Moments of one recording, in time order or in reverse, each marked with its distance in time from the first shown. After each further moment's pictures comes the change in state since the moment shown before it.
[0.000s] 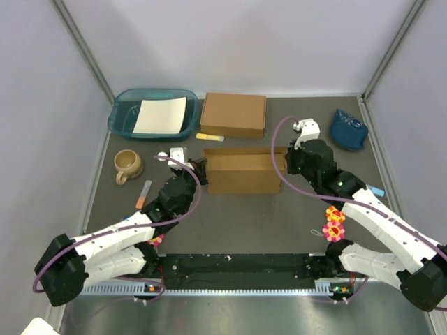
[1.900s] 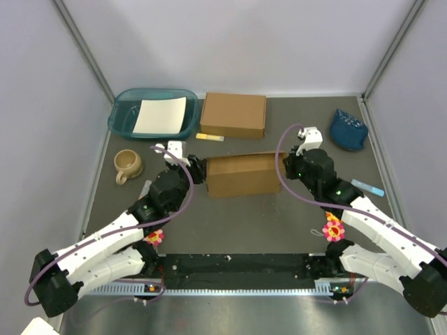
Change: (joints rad) left arm 0.028 -0.142 0.138 -0.309 0.081 0.061; right arm 0.000 -0.054 -0.150 0.146 -0.012 0.083
